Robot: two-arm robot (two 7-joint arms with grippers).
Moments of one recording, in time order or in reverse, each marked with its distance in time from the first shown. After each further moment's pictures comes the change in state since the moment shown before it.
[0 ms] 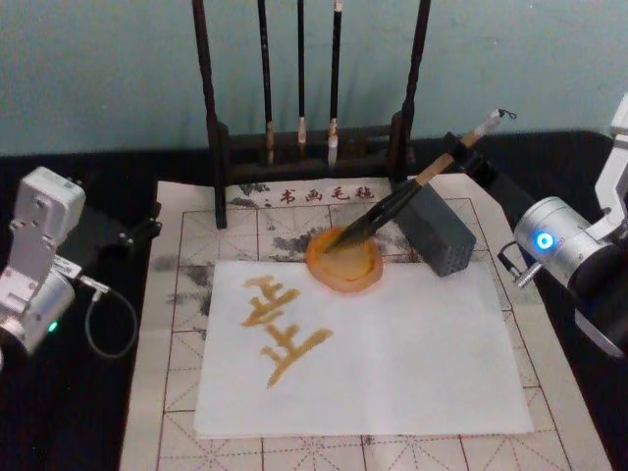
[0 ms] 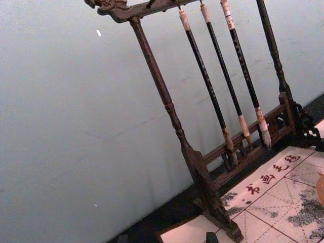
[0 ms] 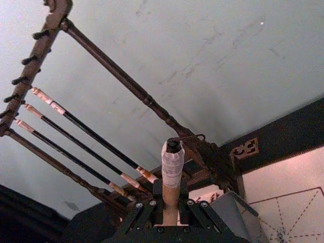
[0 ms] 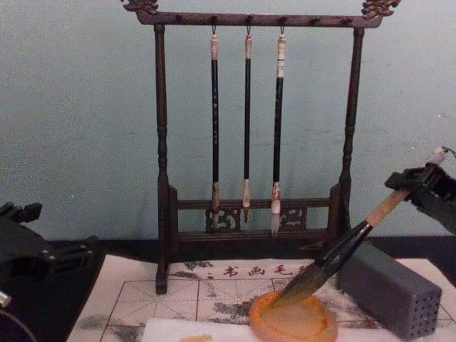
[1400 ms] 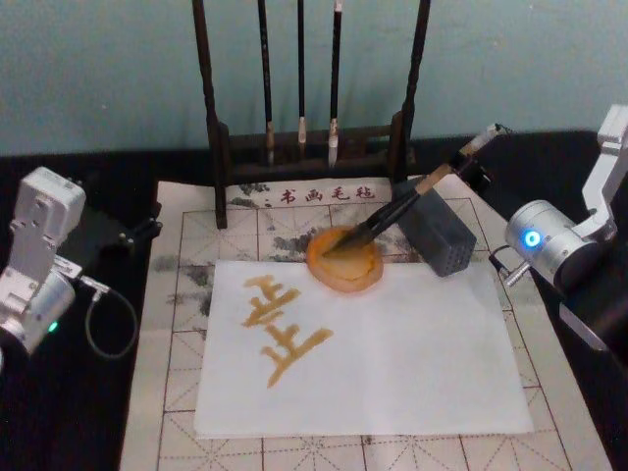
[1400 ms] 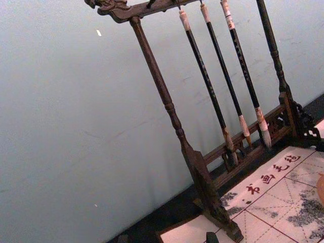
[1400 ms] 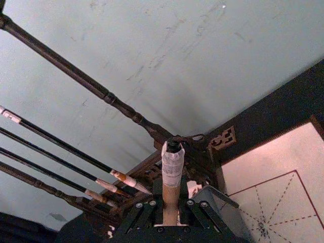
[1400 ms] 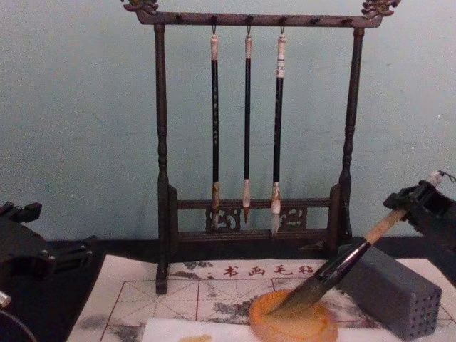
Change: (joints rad) left arm 0.000 0.000 0.000 0.000 0.000 0.000 0.000; right arm 0.053 0.011 -0.068 0.076 0.104 -0.033 -0.106
